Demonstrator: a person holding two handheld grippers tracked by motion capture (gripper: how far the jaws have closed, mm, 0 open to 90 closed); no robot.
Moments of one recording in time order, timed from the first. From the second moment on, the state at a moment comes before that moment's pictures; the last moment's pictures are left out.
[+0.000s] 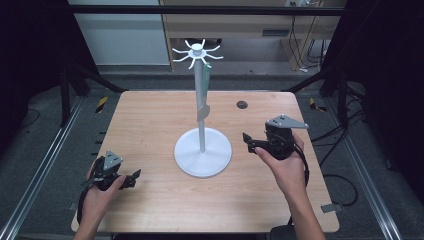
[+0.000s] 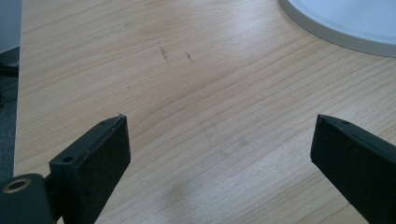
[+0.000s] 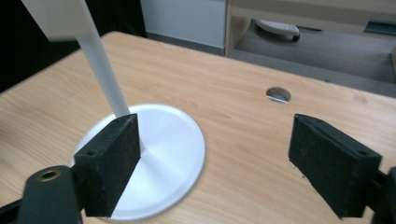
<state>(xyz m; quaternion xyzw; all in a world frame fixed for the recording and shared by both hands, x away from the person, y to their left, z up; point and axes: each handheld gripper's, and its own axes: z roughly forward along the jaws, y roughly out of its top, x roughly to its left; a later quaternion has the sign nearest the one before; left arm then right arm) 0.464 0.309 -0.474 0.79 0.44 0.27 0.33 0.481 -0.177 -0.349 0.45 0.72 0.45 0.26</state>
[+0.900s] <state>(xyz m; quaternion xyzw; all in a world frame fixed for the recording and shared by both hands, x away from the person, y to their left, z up) 0.462 0.318 -0.470 0.77 0.45 0.29 0.35 0.506 -0.188 -0.450 0.52 0.72 0.37 0.26</state>
